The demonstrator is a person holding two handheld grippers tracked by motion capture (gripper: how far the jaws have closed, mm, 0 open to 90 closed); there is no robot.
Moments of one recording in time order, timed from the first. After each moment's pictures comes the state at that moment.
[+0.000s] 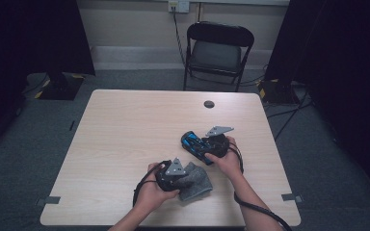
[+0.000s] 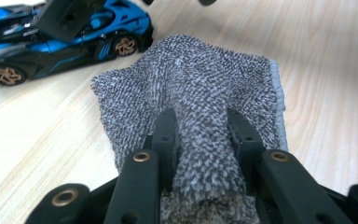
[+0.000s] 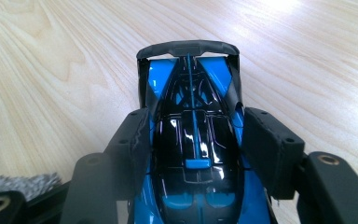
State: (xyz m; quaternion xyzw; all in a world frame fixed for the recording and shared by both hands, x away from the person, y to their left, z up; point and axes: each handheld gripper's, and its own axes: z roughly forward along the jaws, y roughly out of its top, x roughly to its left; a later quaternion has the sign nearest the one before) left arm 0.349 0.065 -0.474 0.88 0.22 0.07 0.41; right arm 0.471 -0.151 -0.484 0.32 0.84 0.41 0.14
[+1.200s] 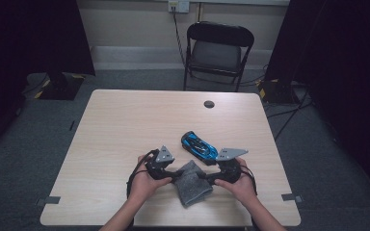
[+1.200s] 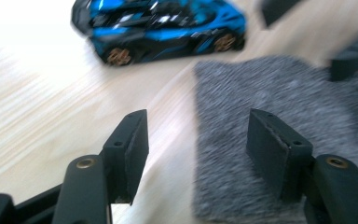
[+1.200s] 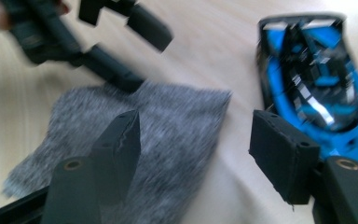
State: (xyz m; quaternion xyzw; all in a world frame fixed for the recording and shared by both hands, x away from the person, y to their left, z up) left arm 0.386 0.096 -0.482 0.85 0.30 0.12 0.41; right arm 0.382 -0.172 -0.478 0.27 0.84 0.46 0.07
